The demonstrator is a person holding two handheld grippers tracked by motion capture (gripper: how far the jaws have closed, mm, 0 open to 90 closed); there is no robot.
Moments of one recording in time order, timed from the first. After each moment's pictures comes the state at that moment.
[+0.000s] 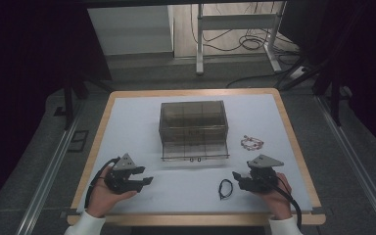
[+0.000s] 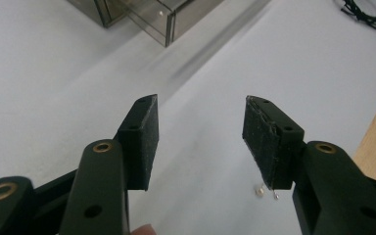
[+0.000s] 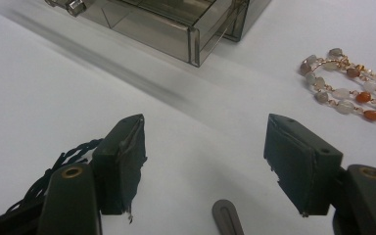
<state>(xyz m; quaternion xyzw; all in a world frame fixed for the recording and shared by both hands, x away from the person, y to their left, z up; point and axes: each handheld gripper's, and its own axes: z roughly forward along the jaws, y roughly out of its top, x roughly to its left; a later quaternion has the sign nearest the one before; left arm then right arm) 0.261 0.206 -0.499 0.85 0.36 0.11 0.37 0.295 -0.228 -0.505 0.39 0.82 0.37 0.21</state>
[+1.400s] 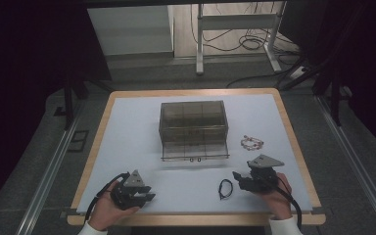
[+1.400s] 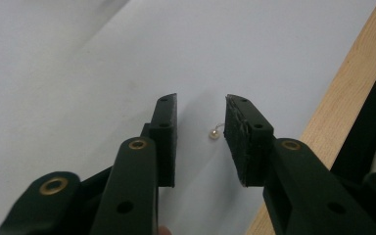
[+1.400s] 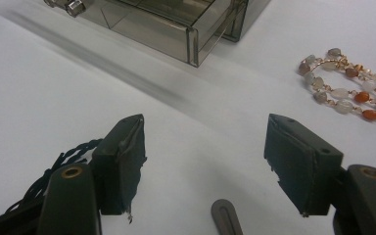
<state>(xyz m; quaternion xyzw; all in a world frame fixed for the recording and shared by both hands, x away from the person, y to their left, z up) 0.238 0.186 -0.526 0.89 0.33 0.07 0.31 0.295 -0.229 -0.505 0.39 0.82 0.37 0.21</state>
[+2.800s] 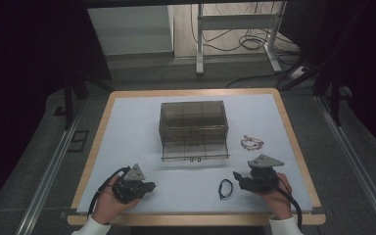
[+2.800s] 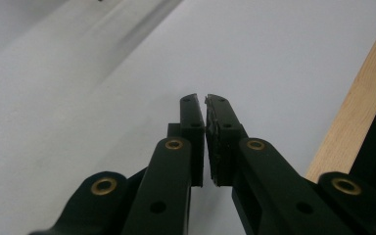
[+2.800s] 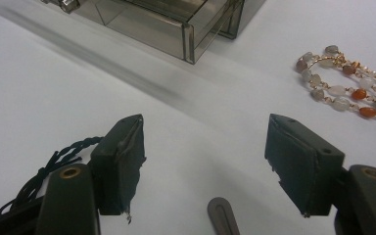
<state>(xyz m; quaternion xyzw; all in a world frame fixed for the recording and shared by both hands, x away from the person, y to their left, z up) 0.252 0.186 -0.514 0.88 0.33 0.08 0.34 0.296 -0.229 -0.506 0.39 0.82 0.36 0.21</state>
